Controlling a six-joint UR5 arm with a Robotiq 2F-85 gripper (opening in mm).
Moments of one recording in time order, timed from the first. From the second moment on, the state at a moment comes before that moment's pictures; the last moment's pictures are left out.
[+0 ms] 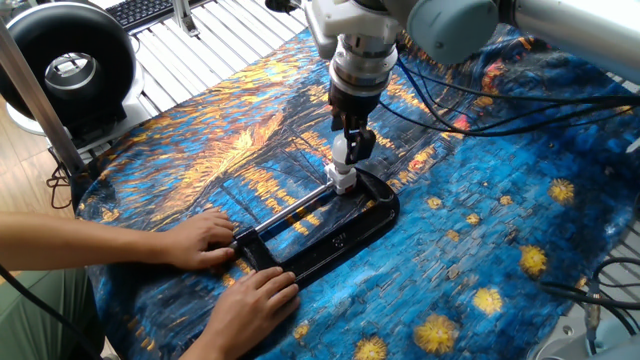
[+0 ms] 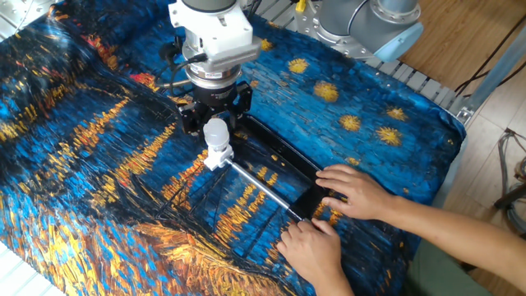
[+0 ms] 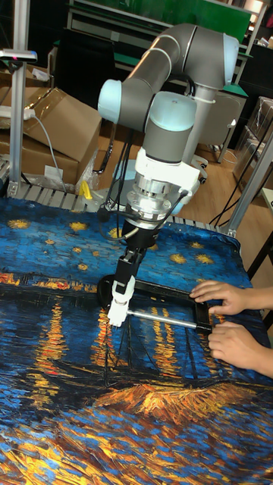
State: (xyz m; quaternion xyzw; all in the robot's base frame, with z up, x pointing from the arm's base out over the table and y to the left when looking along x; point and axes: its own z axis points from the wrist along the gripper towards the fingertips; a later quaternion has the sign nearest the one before) arm 0.504 0.010 0.095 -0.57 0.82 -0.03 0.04
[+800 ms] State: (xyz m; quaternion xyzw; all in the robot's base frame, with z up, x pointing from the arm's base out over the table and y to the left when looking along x) arm 0.503 0.012 0.093 -0.60 0.79 -0.03 0.05
